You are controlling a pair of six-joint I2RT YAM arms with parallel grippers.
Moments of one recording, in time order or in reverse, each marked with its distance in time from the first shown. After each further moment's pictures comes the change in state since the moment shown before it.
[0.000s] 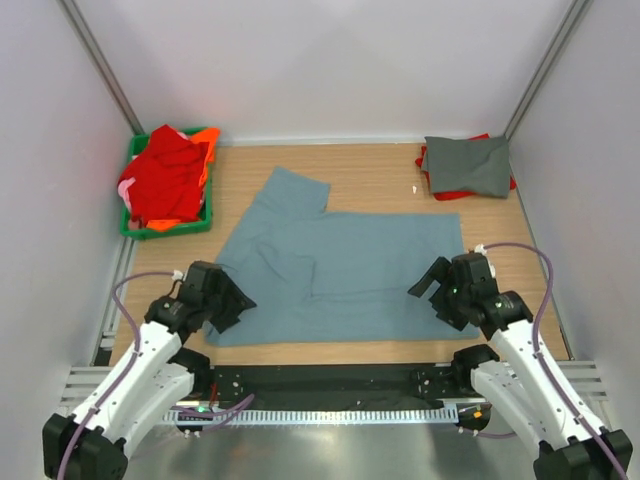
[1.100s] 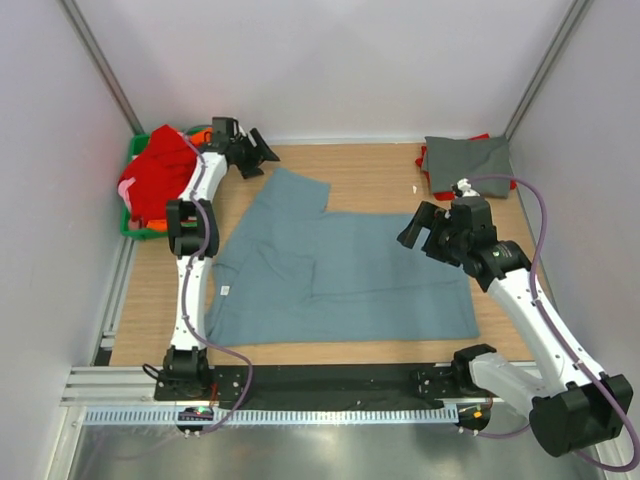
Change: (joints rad) left arm 0.303 2.008 2.066 0.171 0.432 0.444; right arm 0.000 0.328 0.397 0.214 -0.035 -0.329
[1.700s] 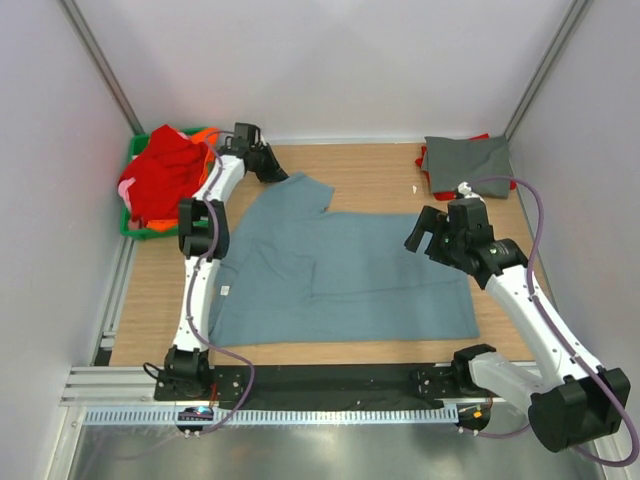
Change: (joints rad) left arm -0.093 -0.008 -0.061 -0.017 -0.008 0.005; right arm 0.000 0.010 -0.003 -0.063 0.102 -0.028
